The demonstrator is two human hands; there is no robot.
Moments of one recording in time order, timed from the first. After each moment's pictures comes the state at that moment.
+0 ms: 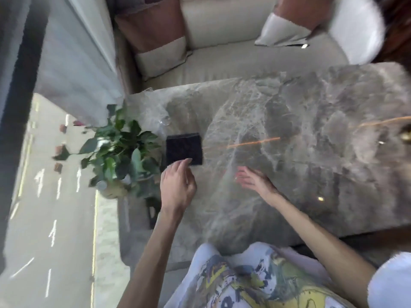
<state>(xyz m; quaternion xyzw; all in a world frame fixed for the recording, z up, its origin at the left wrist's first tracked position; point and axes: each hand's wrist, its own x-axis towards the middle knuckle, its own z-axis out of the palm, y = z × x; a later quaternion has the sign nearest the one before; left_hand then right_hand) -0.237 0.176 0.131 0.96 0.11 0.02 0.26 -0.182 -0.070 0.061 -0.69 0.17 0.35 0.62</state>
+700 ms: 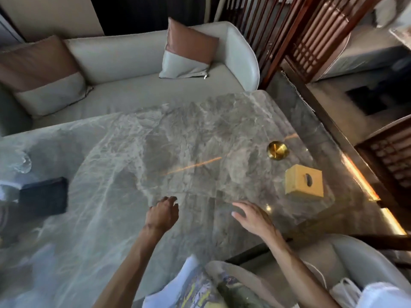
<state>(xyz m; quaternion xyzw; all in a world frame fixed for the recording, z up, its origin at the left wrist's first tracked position) -0.150 -0.232 0.086 0.94 0.01 -0.26 0.20 -0.179 -0.528 0.086 -0.94 0.01 0.29 0.19</state>
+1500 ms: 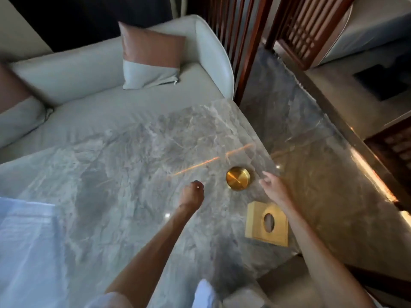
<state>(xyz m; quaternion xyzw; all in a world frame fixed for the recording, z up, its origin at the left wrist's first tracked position) 0.062 -0.582 0.048 0.89 0.11 -0.29 0.33 0.047 -0.856 0.043 -0.88 0.24 0.20 0.36</state>
